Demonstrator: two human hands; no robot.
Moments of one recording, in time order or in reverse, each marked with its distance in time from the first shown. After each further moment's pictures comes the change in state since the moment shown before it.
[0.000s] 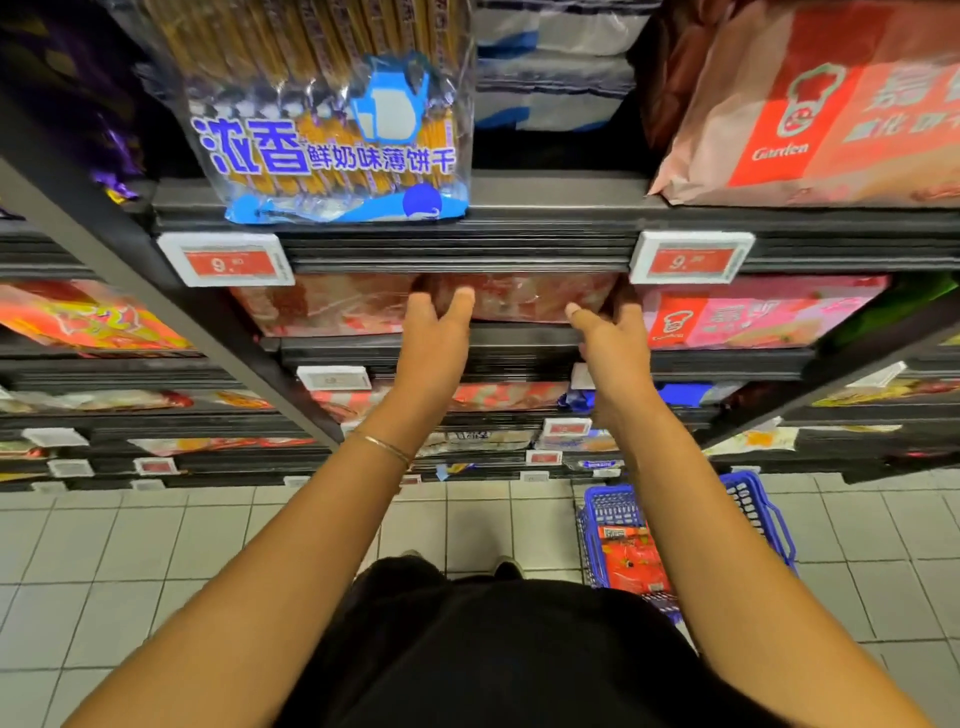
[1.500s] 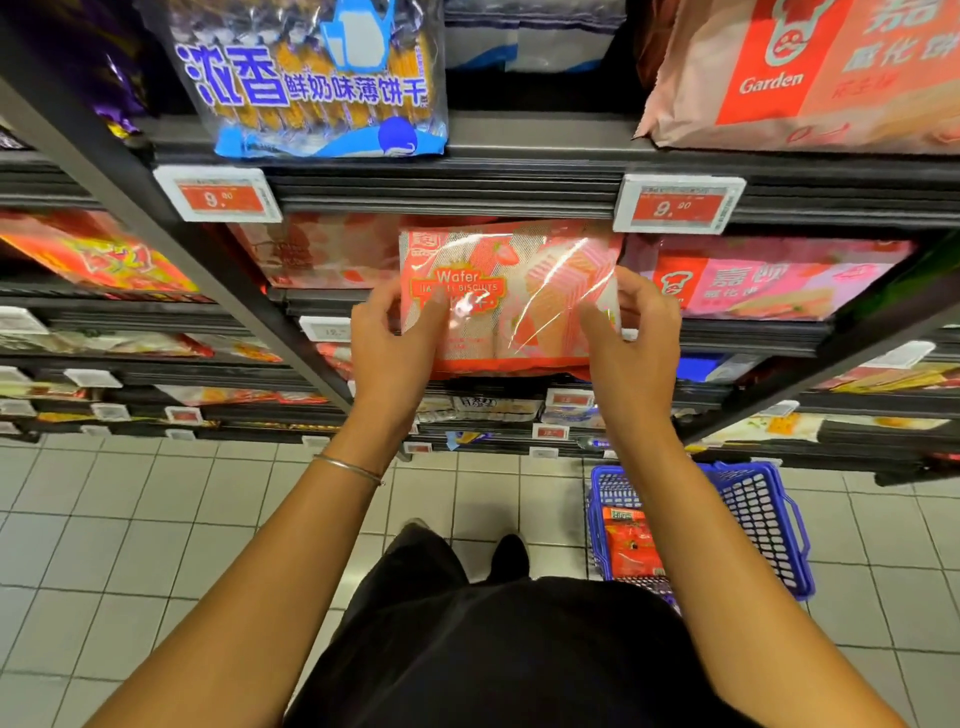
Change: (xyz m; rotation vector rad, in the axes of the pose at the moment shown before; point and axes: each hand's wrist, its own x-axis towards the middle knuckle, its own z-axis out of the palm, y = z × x) left_hand -0.060 -0.030 -0.021 0.002 0.156 0.251; right_hand -0.053 0.016 -0.047 -0.108 0.024 -0.381
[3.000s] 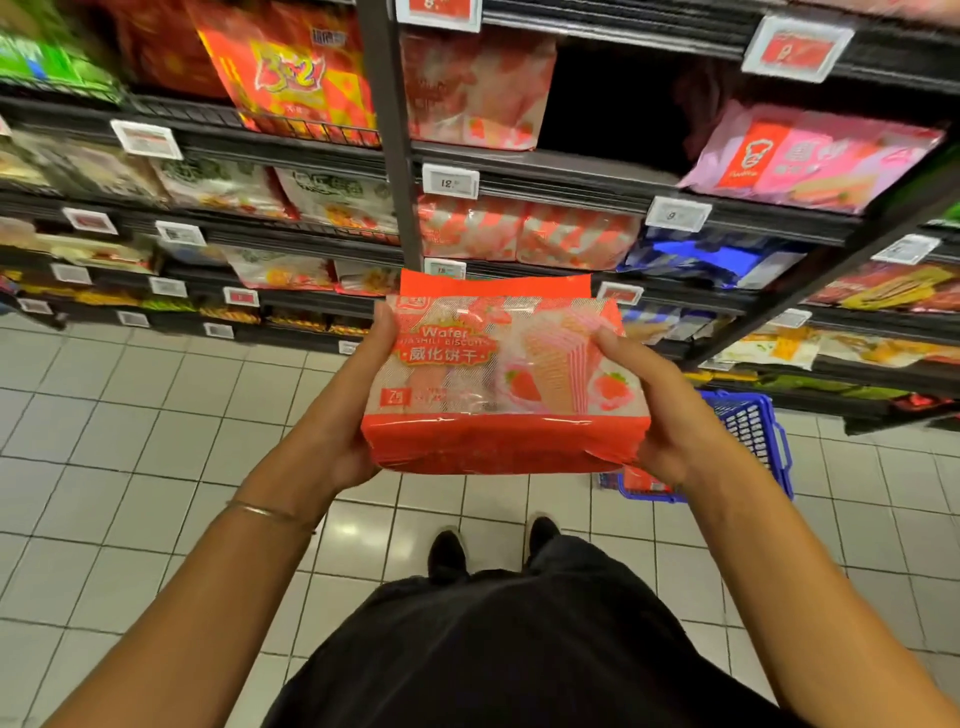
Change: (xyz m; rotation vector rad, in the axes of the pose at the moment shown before) left_hand -0.211 -0.039 -0.239 -0.677 -0.465 -0.771; right_hand -0.256 -0.020 -0.025 0.498 -0.641 0.764
